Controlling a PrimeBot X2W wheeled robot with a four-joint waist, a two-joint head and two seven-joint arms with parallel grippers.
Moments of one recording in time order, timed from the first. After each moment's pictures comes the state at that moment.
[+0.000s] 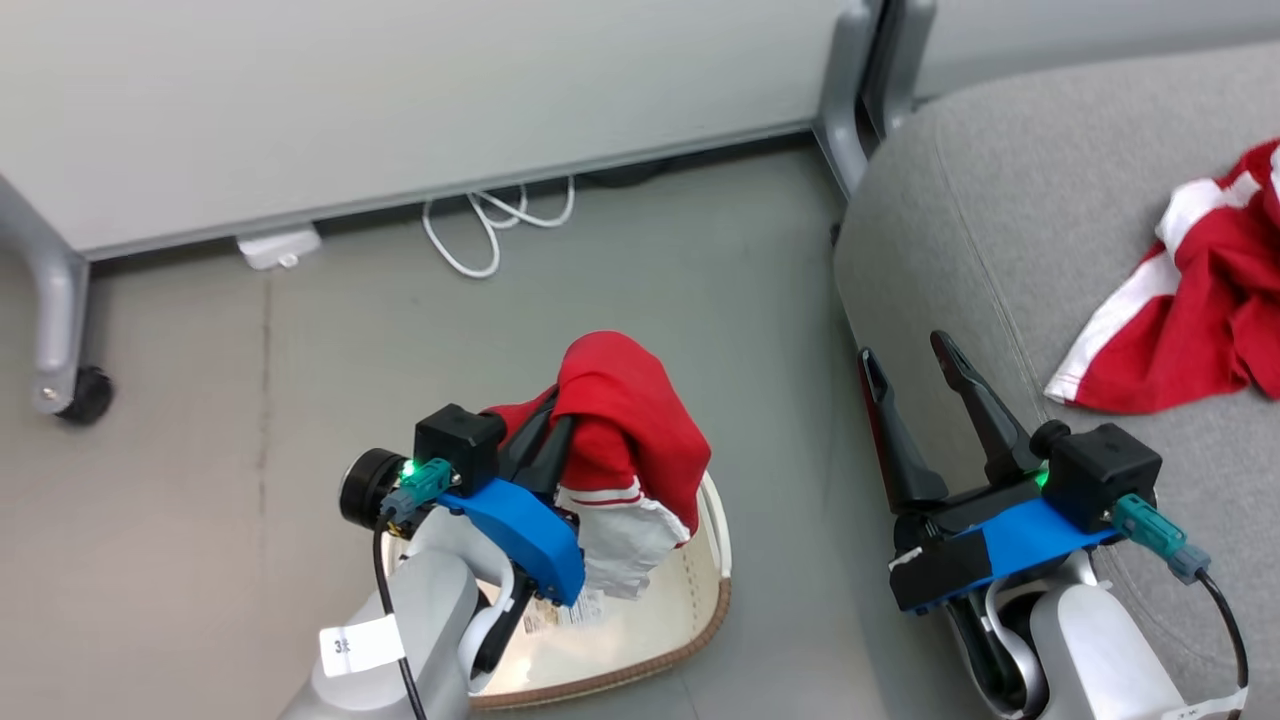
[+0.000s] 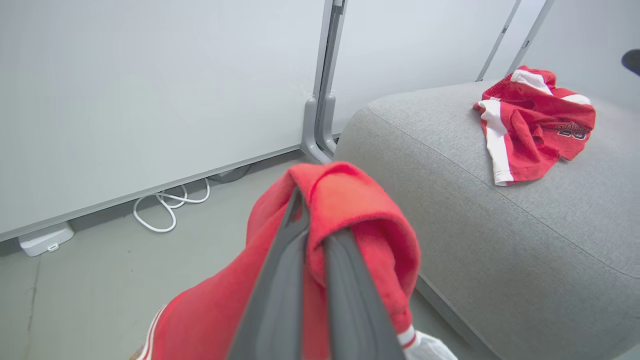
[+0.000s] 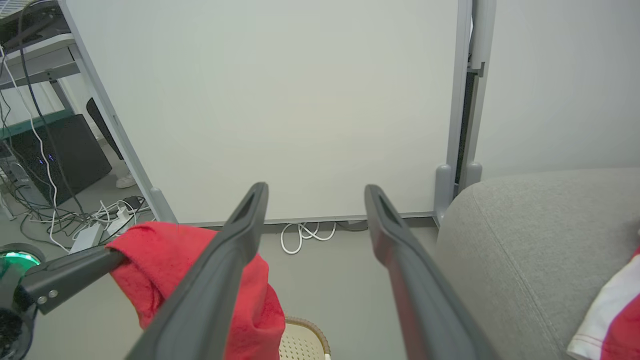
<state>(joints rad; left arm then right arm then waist) -0.53 0.13 -0.66 0.69 -0.54 -0.13 -0.26 -0.26 -0.05 0.15 0.16 0.22 0.13 -0.17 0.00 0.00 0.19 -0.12</state>
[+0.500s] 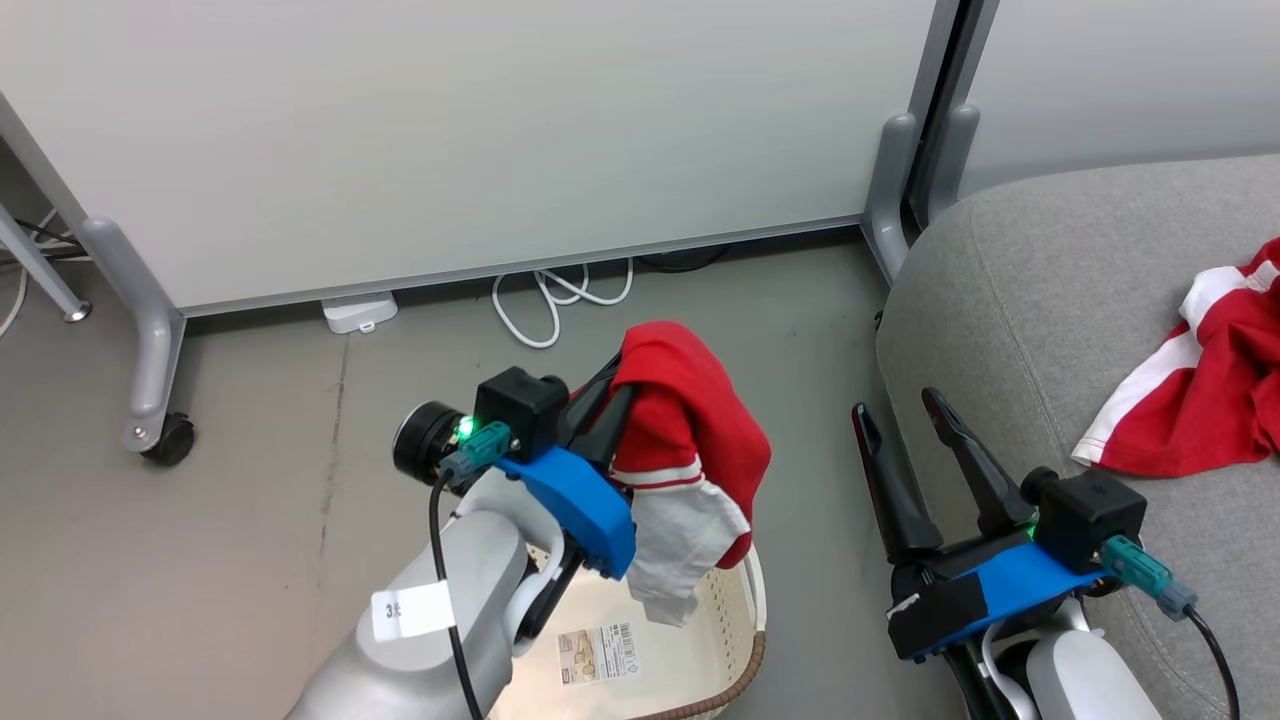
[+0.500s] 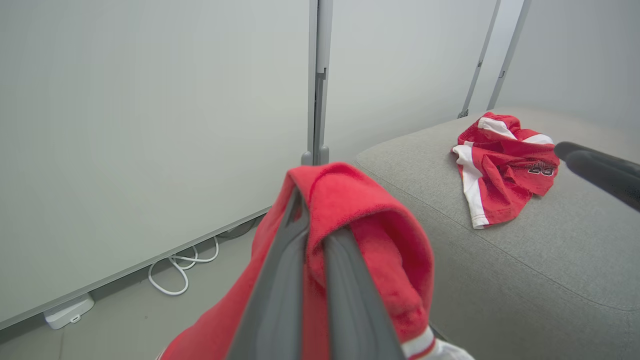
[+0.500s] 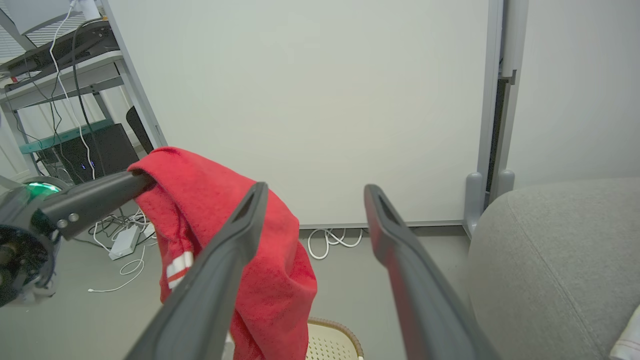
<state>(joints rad) -0.61 0.09 -0.74 0.70 -0.57 -0.13 -0.26 -0.18 -0.05 0.16 0.16 0.25 0.13 -0.15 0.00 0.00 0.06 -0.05</state>
